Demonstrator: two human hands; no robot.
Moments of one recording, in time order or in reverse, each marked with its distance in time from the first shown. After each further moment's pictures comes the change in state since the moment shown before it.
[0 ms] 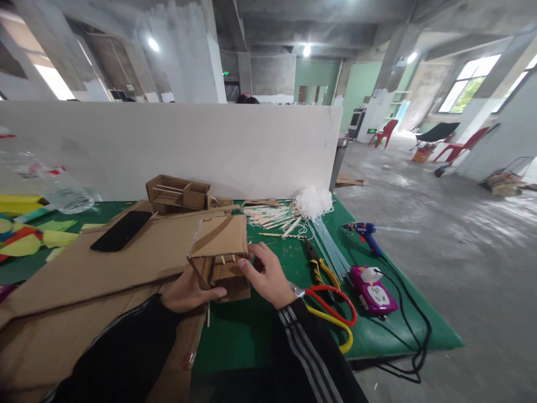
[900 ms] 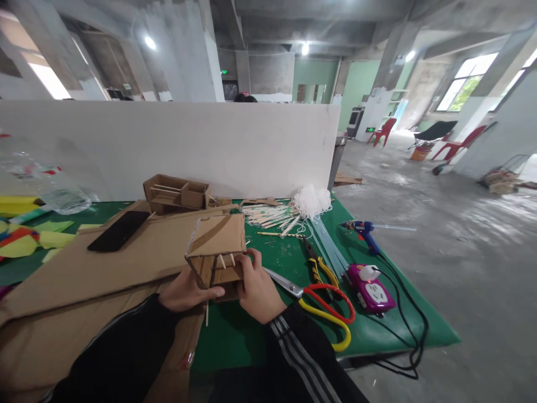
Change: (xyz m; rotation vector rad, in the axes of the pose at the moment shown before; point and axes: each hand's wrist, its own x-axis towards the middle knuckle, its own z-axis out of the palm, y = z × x) left_hand 0.000 -0.003 0.002 -0.114 -0.008 -0.033; right_hand -0.027 0.009 0.023 -0.393 -0.156 -0.006
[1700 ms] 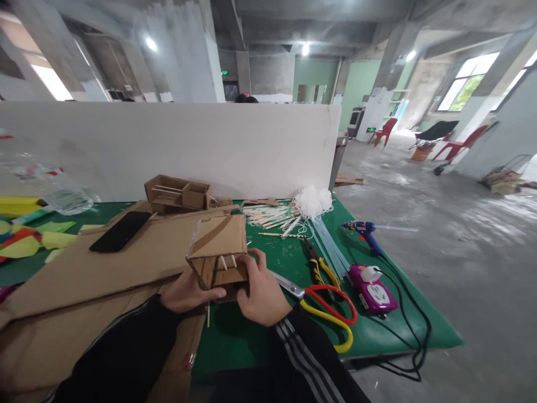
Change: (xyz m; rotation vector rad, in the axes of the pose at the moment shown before) left_hand 0.001 -0.001 0.000 -0.005 0.008 0.050; right_hand -0.005 -0.009 -0.016 0.064 -0.007 -0.014
